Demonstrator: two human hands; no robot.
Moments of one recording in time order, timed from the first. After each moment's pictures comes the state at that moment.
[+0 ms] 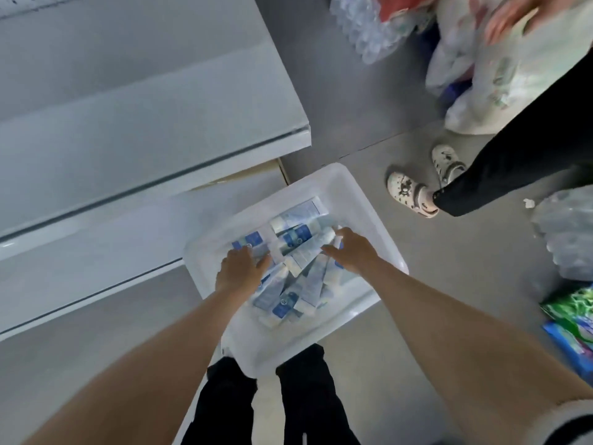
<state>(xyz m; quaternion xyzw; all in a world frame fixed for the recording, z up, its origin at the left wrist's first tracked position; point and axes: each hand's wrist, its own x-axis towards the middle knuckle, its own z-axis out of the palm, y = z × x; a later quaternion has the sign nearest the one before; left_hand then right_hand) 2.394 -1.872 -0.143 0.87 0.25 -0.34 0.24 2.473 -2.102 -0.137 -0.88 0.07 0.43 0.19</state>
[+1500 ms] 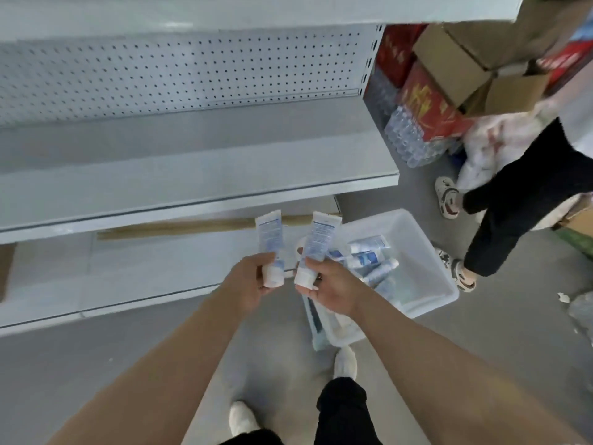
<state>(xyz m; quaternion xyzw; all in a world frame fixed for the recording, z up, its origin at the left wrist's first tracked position) 2.200 -1.719 0.053 0.41 0.42 -0.12 0.80 2.267 -1.891 0.021 -0.43 0.13 0.49 0.75</state>
